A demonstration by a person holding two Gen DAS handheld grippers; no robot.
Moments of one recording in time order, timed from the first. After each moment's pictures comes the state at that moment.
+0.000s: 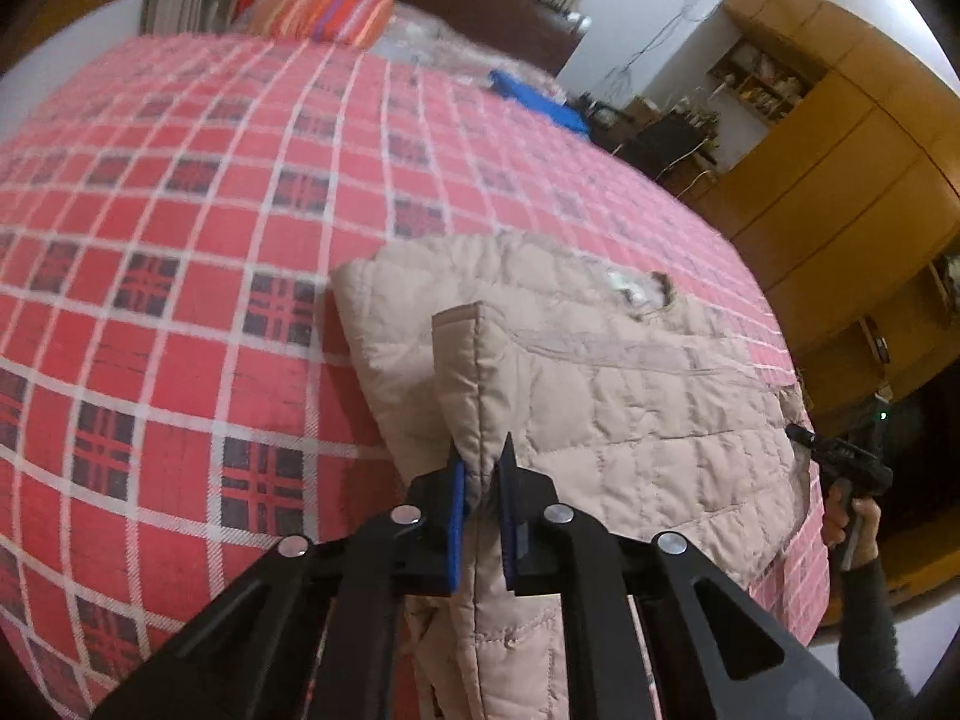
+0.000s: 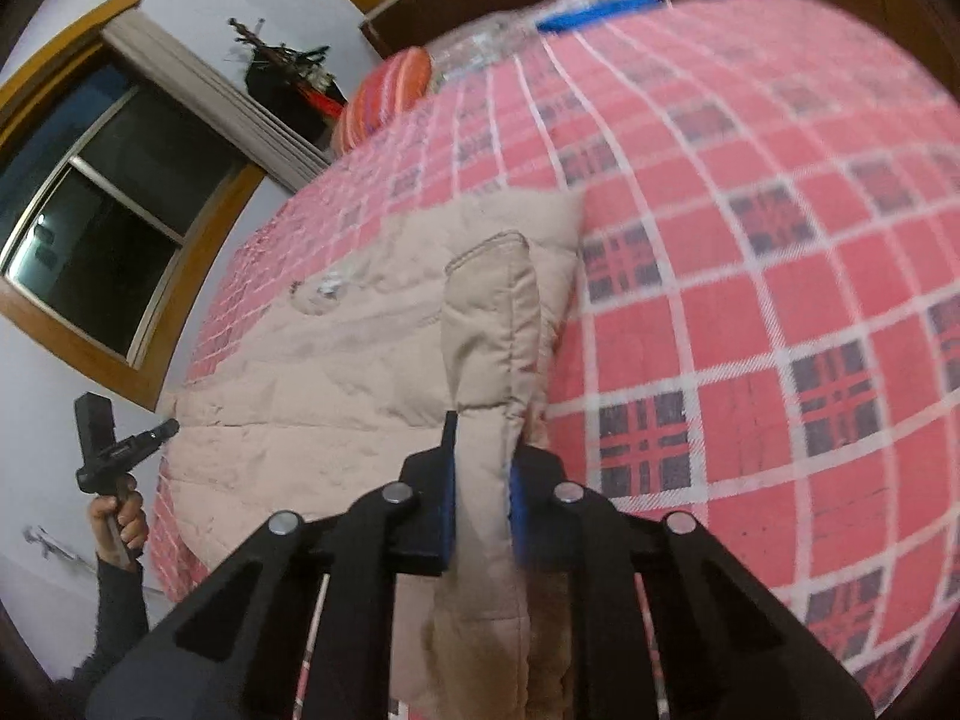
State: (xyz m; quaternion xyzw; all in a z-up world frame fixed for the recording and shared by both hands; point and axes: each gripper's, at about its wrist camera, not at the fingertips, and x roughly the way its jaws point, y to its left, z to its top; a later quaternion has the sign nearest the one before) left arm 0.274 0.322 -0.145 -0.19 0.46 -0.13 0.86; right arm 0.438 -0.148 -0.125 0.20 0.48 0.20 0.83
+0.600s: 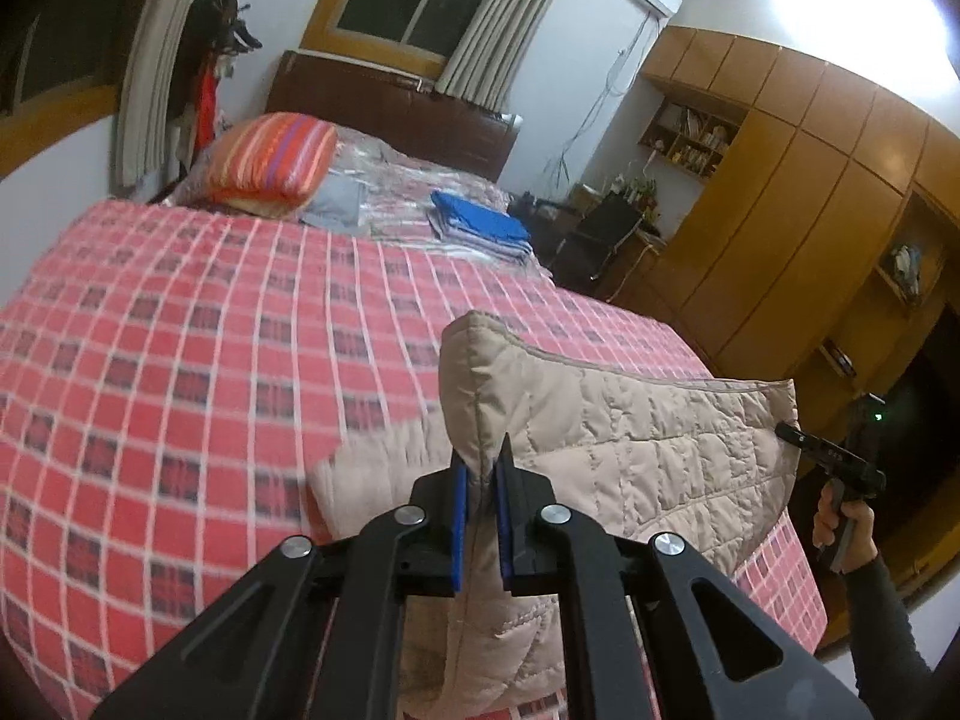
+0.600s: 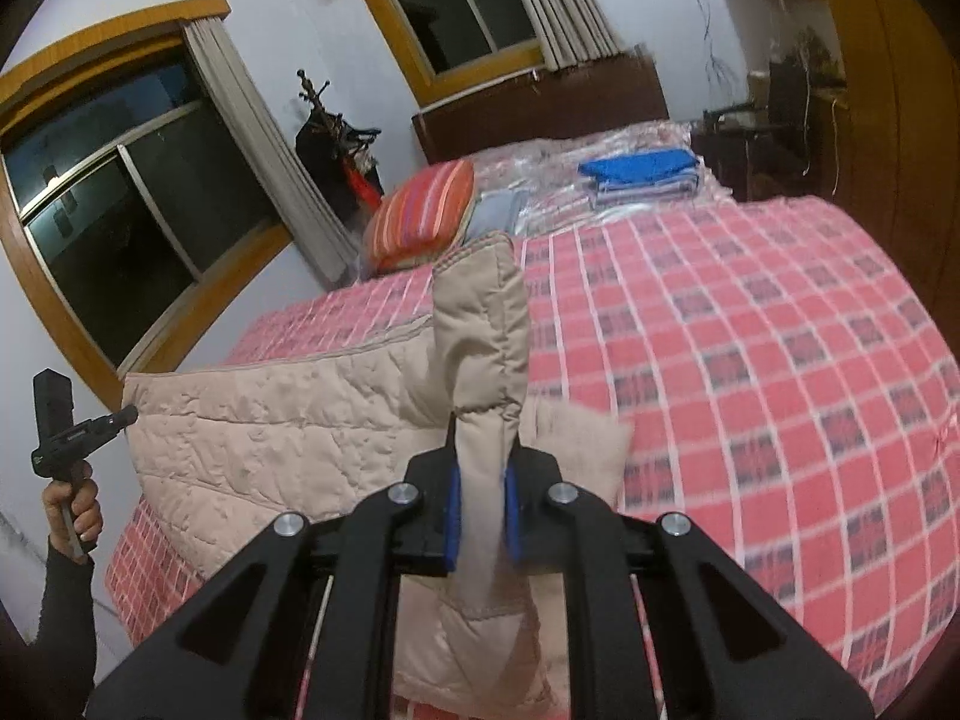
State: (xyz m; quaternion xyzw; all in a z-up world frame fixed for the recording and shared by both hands) left arm 0.295 0.326 -0.020 -0.16 0.34 -0.14 0.91; right arm 0.467 -0.133 -0.012 0.14 0.34 0.20 0.91
